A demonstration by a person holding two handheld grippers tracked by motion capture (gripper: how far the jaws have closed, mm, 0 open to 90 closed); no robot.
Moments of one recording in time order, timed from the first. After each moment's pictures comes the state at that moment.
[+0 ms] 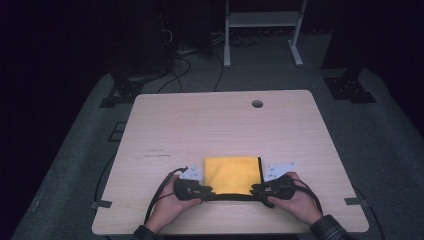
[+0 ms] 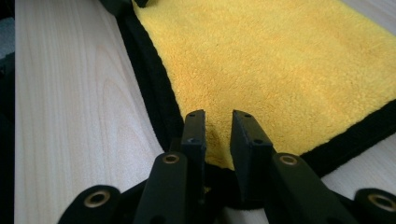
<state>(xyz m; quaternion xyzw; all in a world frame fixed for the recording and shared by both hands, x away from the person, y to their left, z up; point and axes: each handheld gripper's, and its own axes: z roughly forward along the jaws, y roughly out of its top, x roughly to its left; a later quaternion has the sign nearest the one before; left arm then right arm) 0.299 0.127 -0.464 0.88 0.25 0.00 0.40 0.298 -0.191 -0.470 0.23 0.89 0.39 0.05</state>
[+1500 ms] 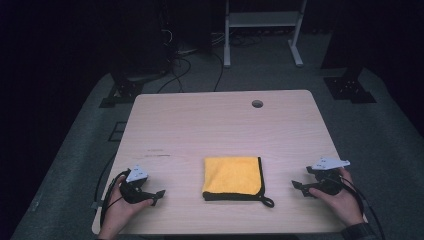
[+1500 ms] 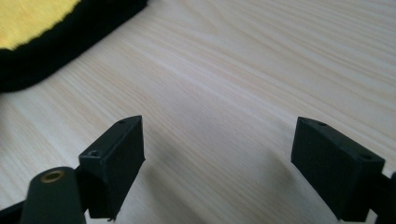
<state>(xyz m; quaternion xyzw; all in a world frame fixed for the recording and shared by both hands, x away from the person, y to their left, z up) 0.294 0.273 -0.479 0.84 0.40 0.16 0.34 0.304 -0.316 -0.478 0.41 0.82 0.36 0.17</state>
